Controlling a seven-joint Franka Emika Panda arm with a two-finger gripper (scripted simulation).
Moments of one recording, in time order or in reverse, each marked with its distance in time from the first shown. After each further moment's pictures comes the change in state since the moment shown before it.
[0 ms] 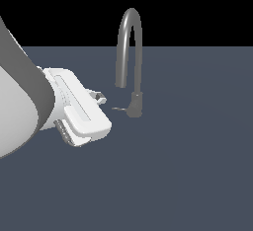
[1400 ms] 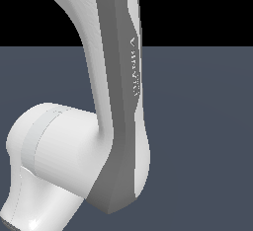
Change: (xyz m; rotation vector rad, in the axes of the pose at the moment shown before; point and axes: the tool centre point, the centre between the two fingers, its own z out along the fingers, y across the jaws) arm 0.063 -0.037 0.064 -0.420 -0.072 -0.415
